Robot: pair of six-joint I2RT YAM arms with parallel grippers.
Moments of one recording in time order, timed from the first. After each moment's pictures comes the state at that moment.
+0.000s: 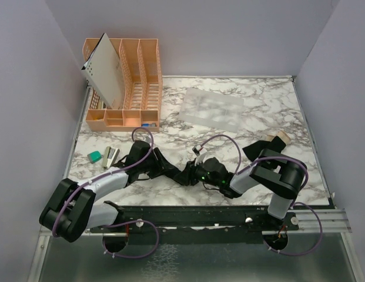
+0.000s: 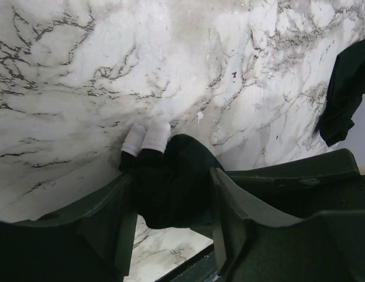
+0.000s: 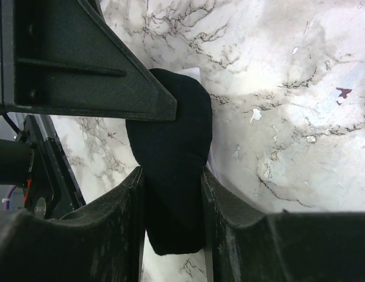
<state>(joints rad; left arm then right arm) -0.48 1.22 0.38 0.05 0.27 -0.96 1.01 1.79 0.45 1.00 -0.06 0.65</state>
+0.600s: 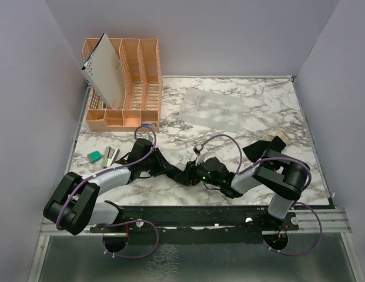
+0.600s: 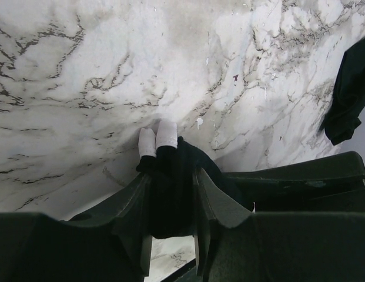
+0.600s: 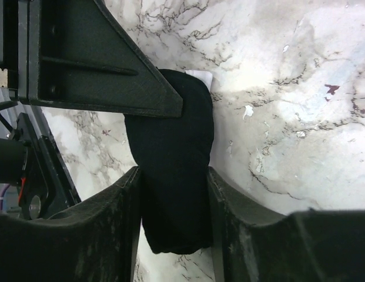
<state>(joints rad) -0.48 1.28 0.41 0.07 0.28 -0.94 1.01 1.76 0.44 0.97 -0.06 0.65</state>
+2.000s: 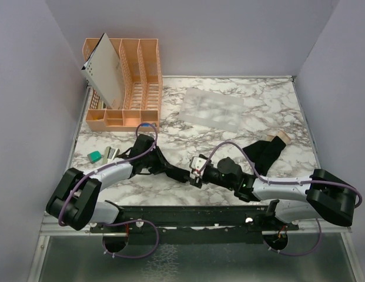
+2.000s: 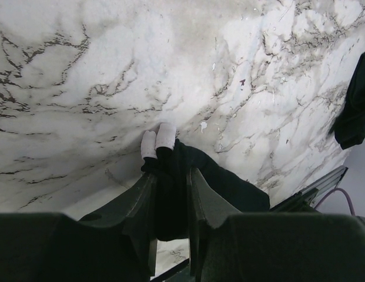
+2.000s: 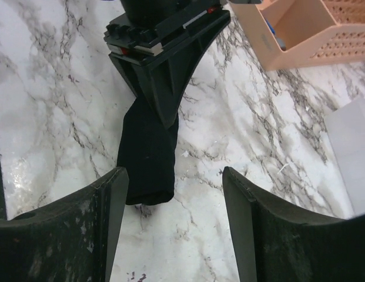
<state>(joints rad) -0.48 1.33 0.50 -0.05 0.29 -0.92 1.05 1.28 0.40 0.63 -0.06 -0.31</state>
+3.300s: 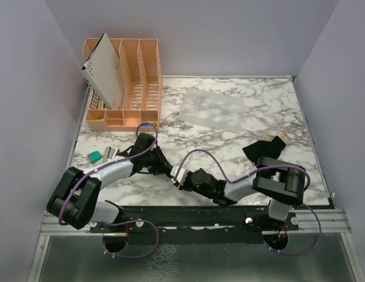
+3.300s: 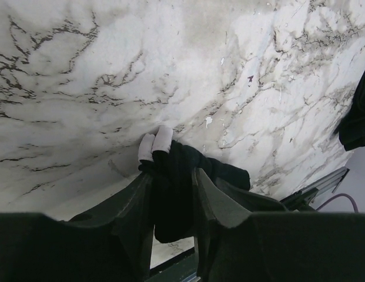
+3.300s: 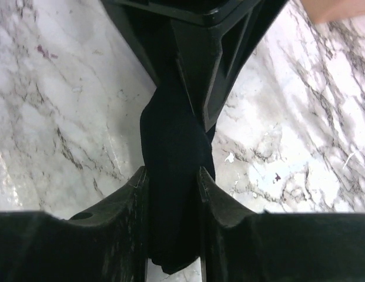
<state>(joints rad) -0.48 1.34 0.55 -0.14 0.28 -0.92 1.22 1.76 0.53 0.82 0.23 -0.31</state>
